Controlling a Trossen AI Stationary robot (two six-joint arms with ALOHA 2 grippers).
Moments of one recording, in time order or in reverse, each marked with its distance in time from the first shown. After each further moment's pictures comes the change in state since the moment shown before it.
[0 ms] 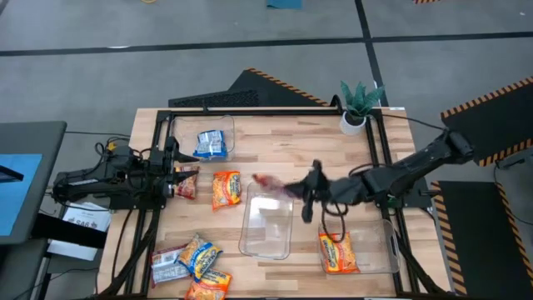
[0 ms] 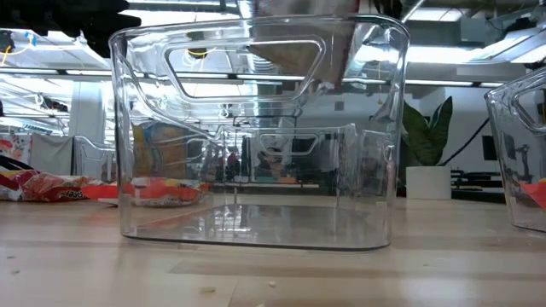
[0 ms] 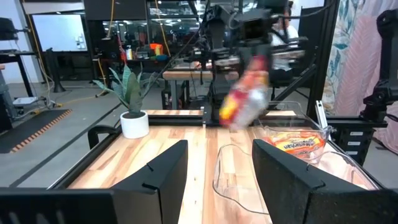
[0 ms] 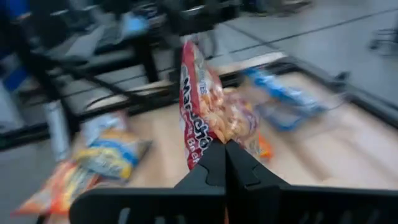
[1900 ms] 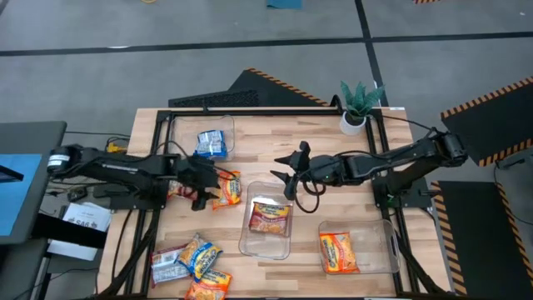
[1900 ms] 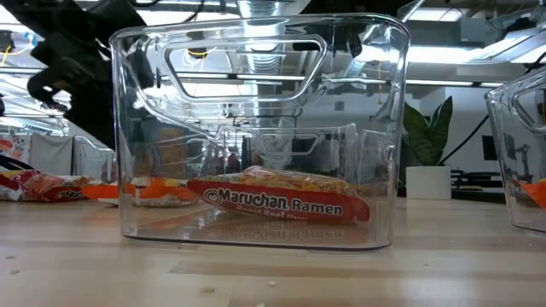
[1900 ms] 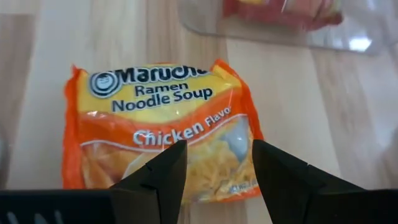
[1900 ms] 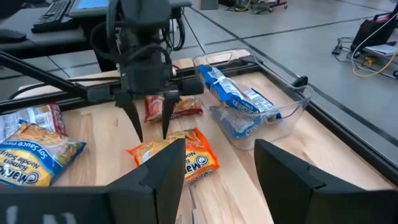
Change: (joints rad) left arm -0.011 0.919 0.106 -0.132 0.139 0.056; right arm -0.248 0.104 0.031 0.051 -0.138 -0.156
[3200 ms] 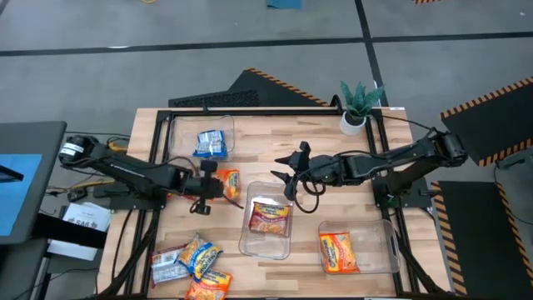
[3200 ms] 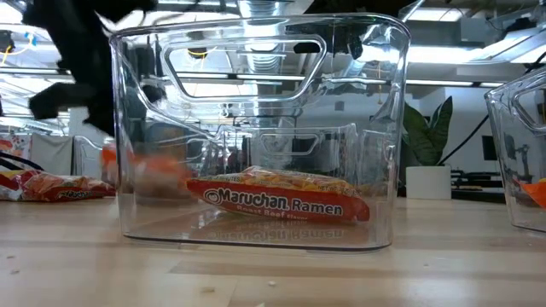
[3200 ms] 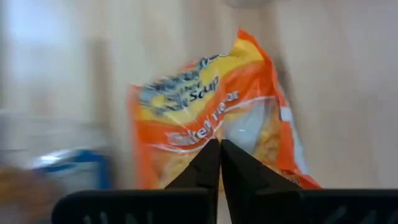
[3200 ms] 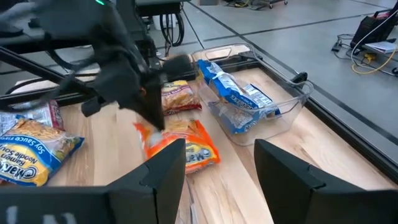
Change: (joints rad) left arm -0.296 0.151 0.196 -0.228 -0.566 0.069; right arm 0.000 0.000 0.000 -0.019 -0.002 0.002
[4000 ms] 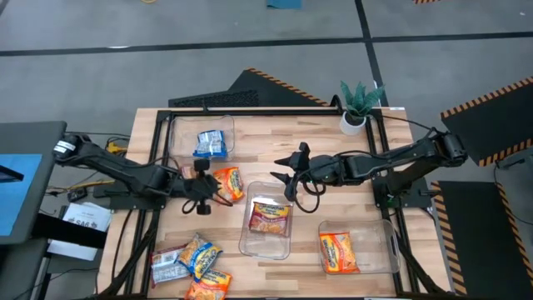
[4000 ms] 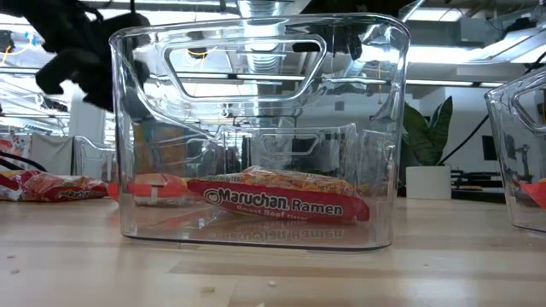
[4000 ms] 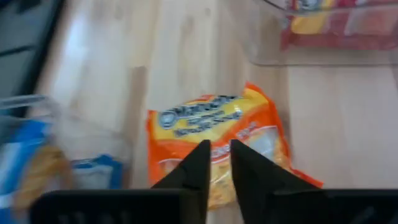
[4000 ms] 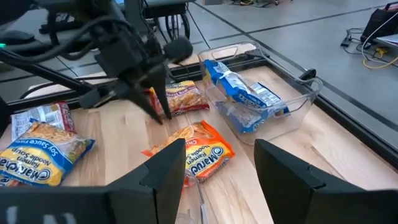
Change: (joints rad) left arm -0.054 -0.149 -0.073 0.109 -0.065 -0.152; right arm 0.000 0.000 0.000 0.005 -0.026 0.033
